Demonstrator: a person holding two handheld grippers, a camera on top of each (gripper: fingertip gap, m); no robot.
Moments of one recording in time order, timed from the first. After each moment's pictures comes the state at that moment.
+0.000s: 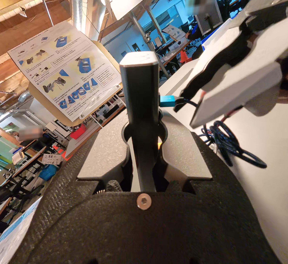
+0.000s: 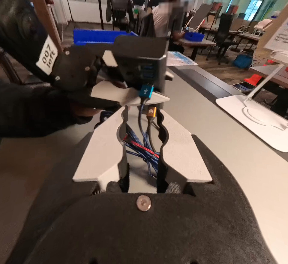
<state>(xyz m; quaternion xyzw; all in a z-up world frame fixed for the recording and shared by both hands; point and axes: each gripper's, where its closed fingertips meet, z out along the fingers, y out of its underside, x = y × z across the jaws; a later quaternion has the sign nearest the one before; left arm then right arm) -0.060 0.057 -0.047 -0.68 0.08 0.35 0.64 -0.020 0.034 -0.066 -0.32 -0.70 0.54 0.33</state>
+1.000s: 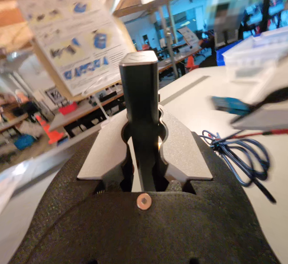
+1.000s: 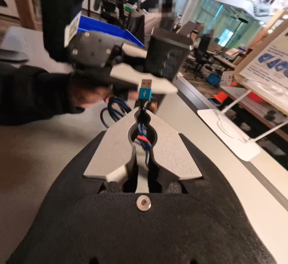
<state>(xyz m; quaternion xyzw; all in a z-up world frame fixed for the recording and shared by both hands) -0.100 0.037 -0.042 -0.68 -0.04 0.29 0.67 -0.014 0.024 -0.064 -0.28 -0.71 0.48 0.43</state>
